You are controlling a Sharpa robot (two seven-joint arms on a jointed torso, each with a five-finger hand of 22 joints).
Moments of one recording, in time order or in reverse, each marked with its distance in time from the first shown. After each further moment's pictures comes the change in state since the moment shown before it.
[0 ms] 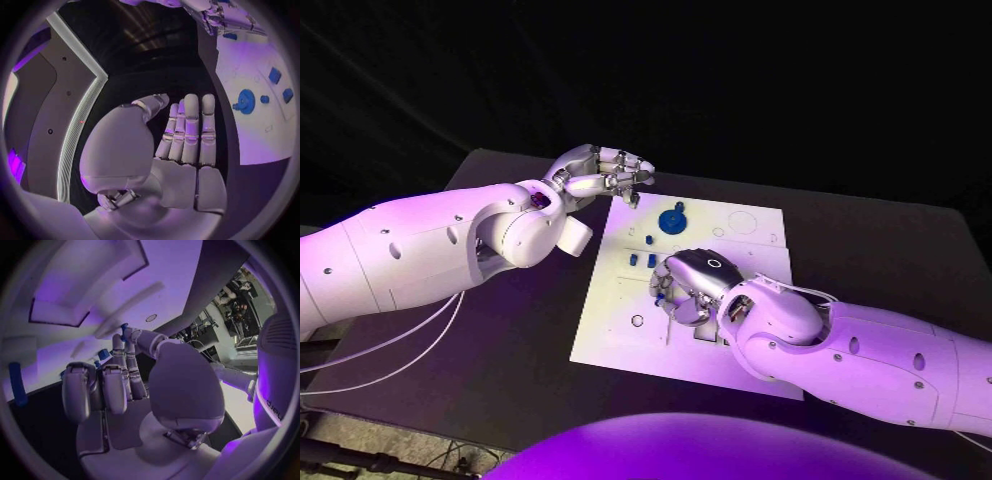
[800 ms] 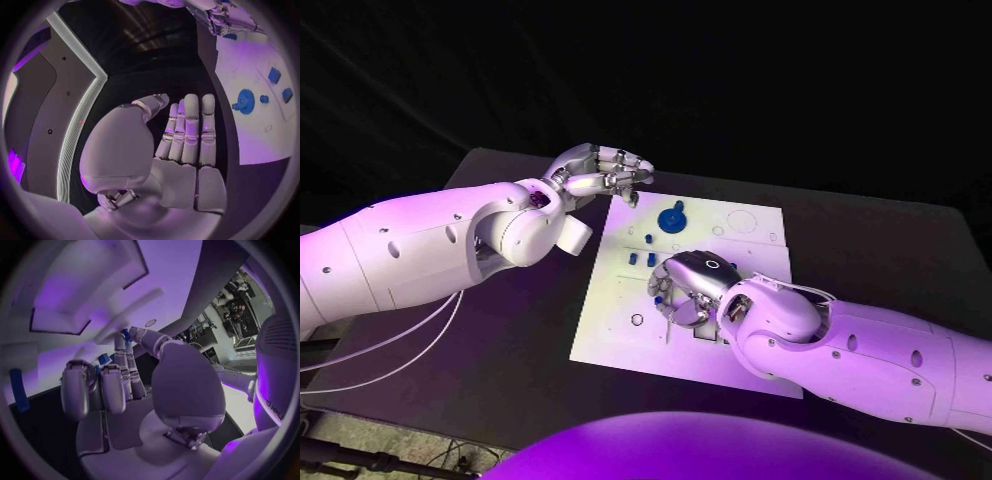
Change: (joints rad) left arm 0.000 -0.002 0.000 0.000 0.000 0.001 -0.005; left_hand 0.000 0.000 0.000 0.000 0.000 0.000 0.000 0.004 0.001 0.000 0.000 0.000 -0.001 0.000 0.000 0.000 -0.001 0.000 0.000 0.000 -0.004 0.000; right arm -0.001 0.002 -0.003 -0.011 0.013 0.029 0.023; right_hand -0.069 -0.034 -0.054 0.014 0.013 -0.108 0.034 -0.070 -0.008 -0.104 0.007 -0.022 -0.008 0.001 0.032 -0.017 -0.006 0.000 -0.007 0.022 -0.092 0.000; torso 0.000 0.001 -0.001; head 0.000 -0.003
